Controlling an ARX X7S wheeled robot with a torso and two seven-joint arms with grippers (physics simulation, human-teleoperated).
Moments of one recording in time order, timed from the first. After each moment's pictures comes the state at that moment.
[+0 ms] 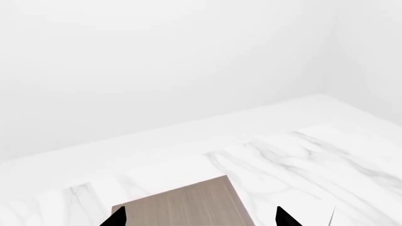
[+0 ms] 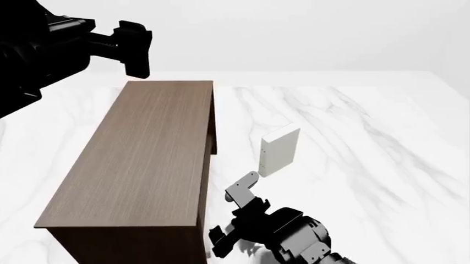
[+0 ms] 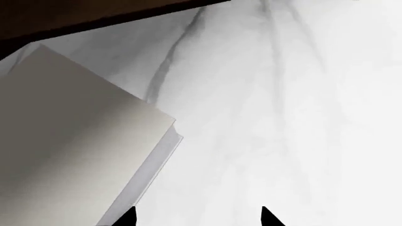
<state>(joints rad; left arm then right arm) -1.47 -0.72 0.45 0.07 -1.52 -1.20 -0.57 0.80 0.06 -0.88 0.80 0.52 0.52 -0.33</state>
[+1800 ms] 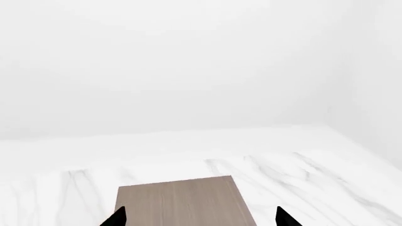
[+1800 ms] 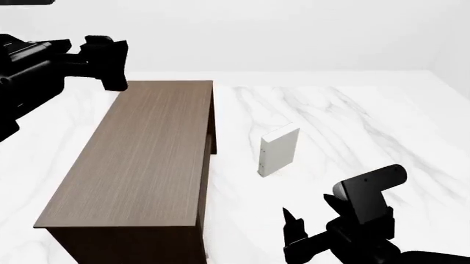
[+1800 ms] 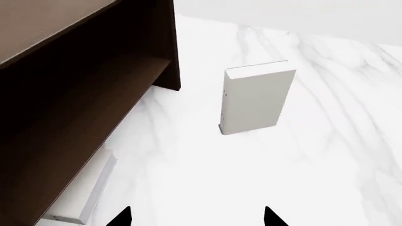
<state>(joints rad) -1.23 -0.85 0.31 0.22 -1.66 -1.03 -0.68 0.65 1.06 -0.82 -0.69 1.50 0.51 0.76</state>
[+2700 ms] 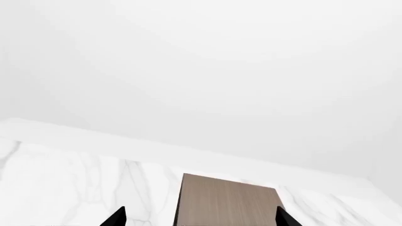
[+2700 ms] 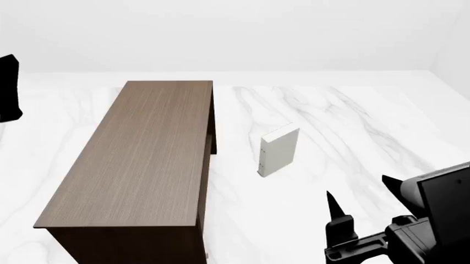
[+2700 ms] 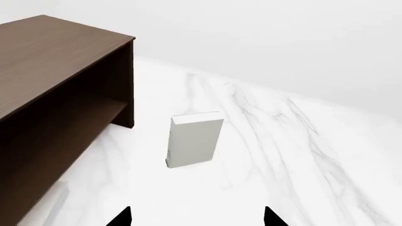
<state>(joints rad) -0.61 -1.16 -0.36 0.52 -1.98 -0.86 -0.87 0.72 1.37 -0.67 -1.01 1.68 0.46 1.00</state>
